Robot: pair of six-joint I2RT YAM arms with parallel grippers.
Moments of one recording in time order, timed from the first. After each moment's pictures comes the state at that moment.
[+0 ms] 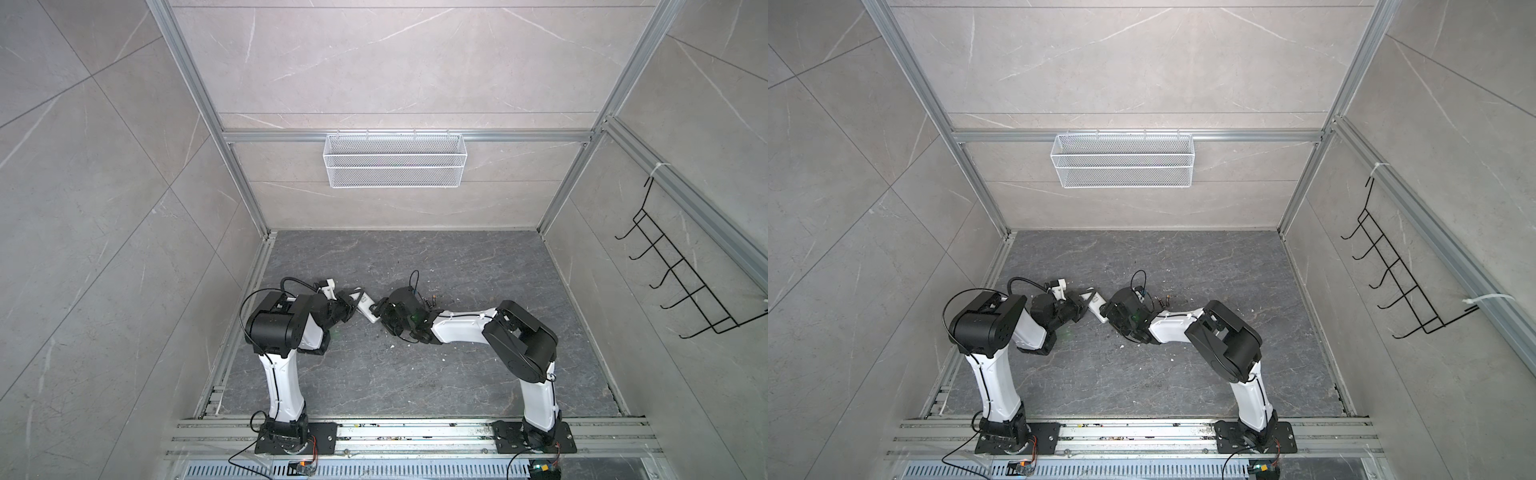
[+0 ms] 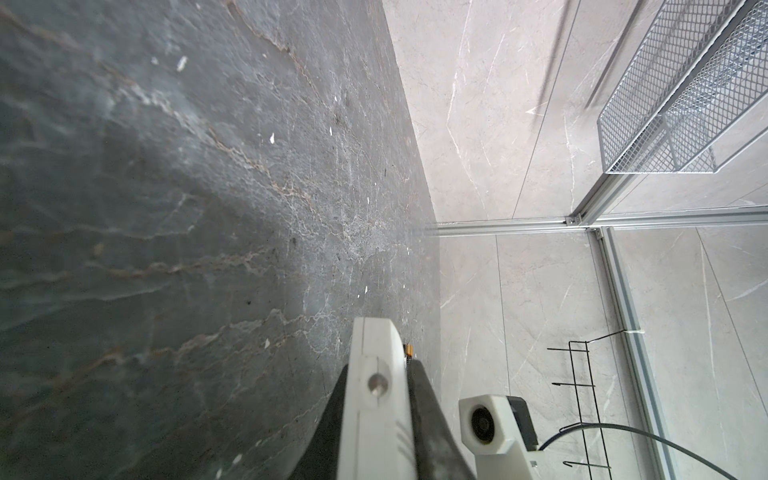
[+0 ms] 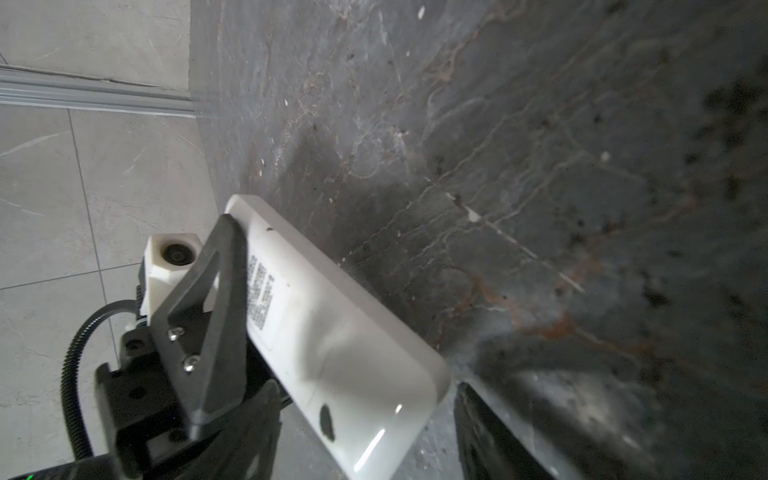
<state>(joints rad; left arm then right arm) -0.17 2.00 0.52 1.24 0.56 -1.23 0.86 2.04 1.14 0.26 -0.05 1.41</state>
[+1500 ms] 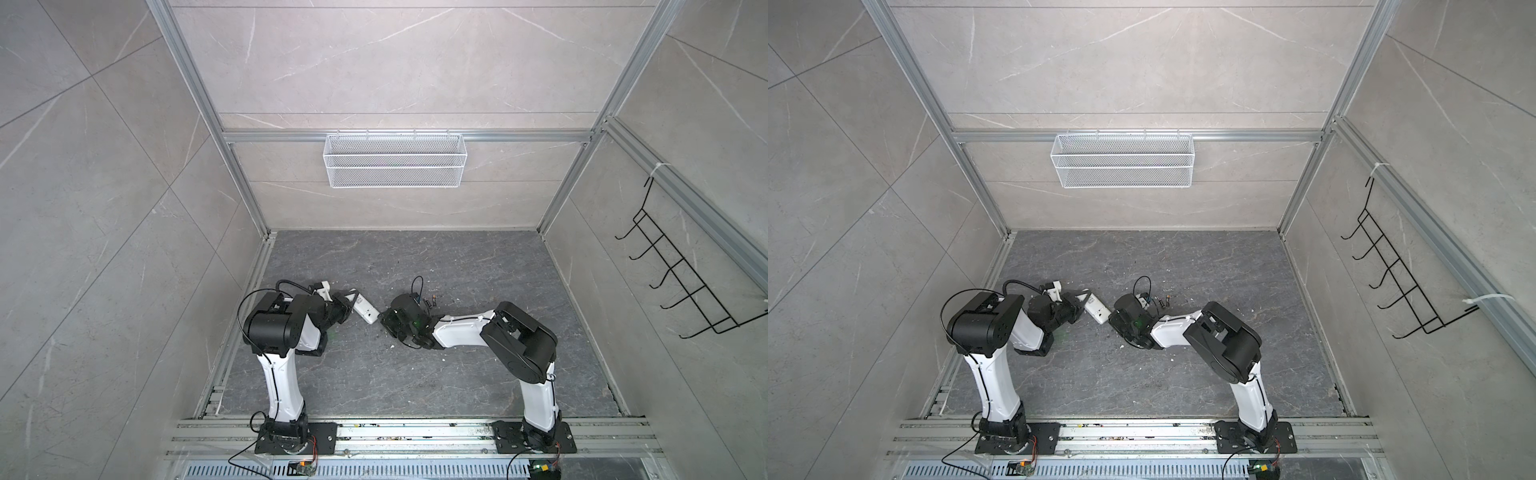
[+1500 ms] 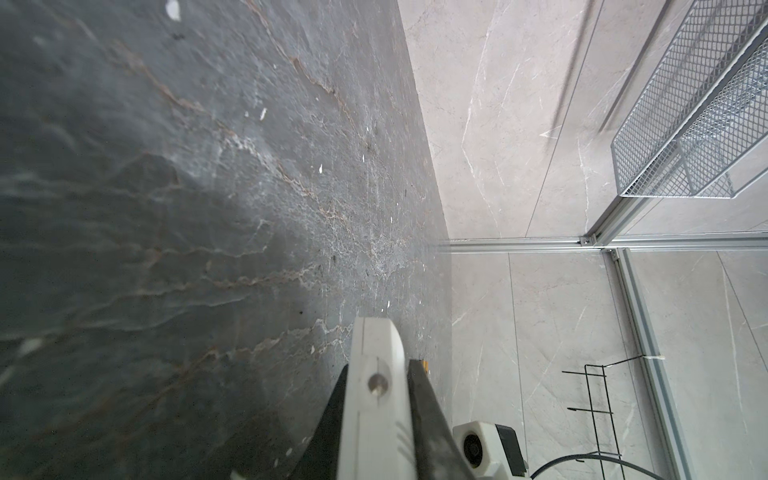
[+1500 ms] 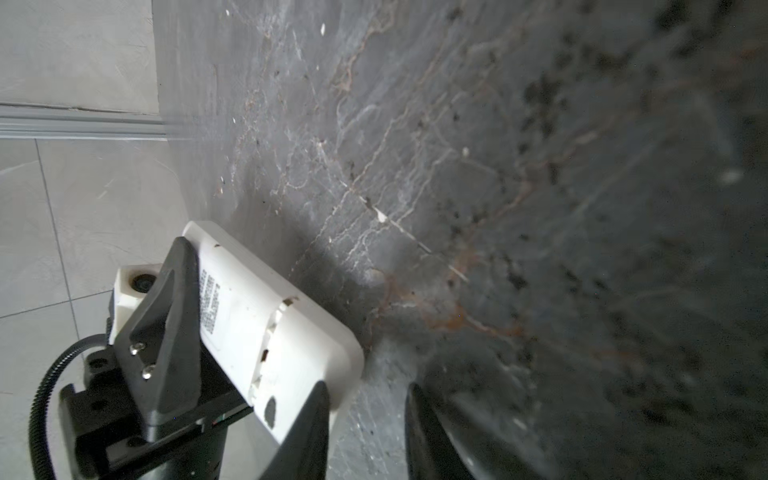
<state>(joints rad) -0.15 2.01 0.51 1.23 0.53 -1.22 0.87 2.02 1.08 0.25 0.02 1.44</state>
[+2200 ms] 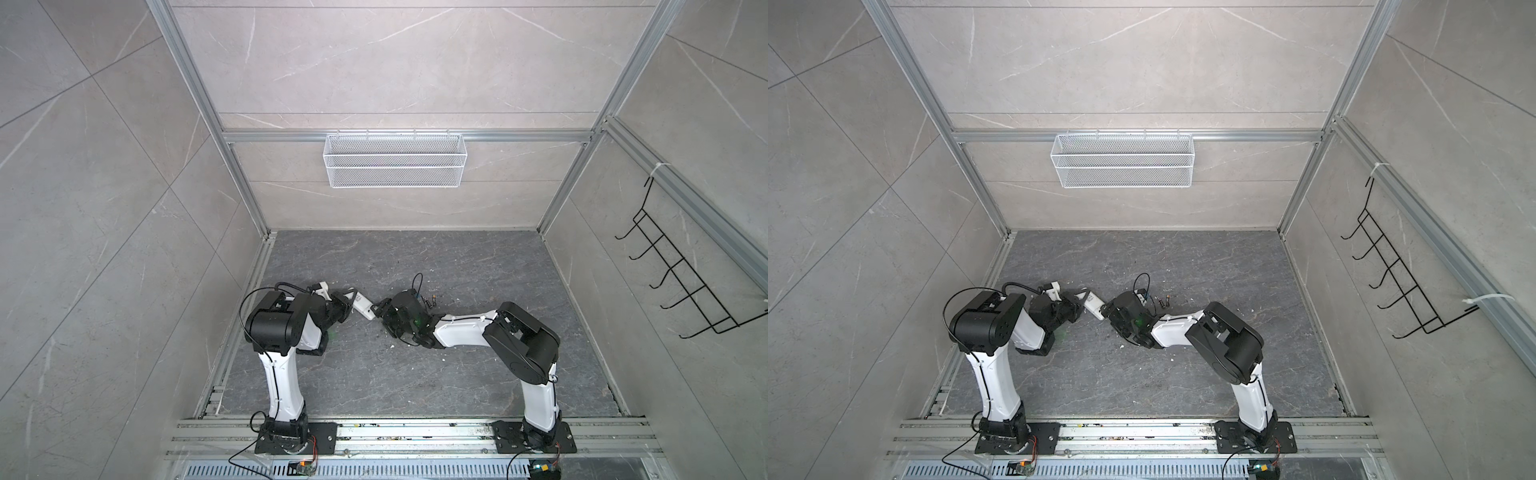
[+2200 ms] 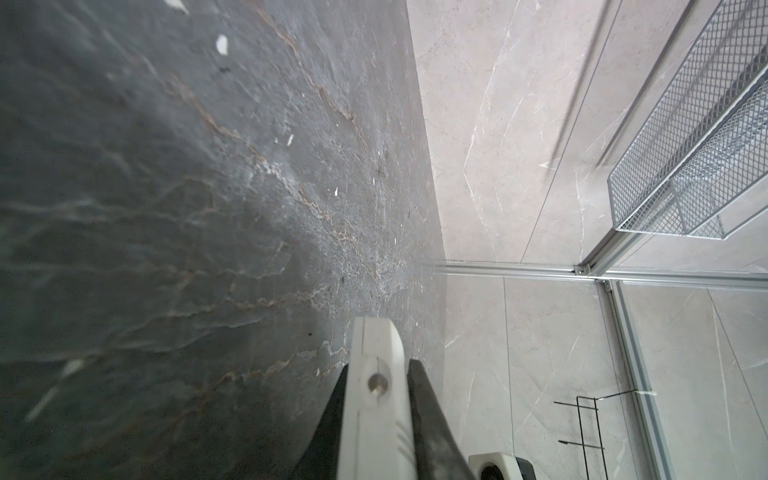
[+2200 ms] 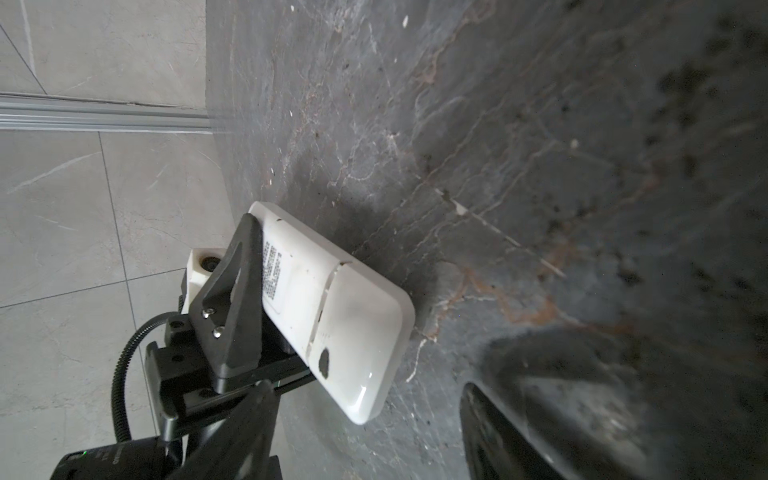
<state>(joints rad) -0.15 2.02 0.52 1.25 0.46 -1.30 0.87 2.01 1.09 0.35 -0.02 1.46</state>
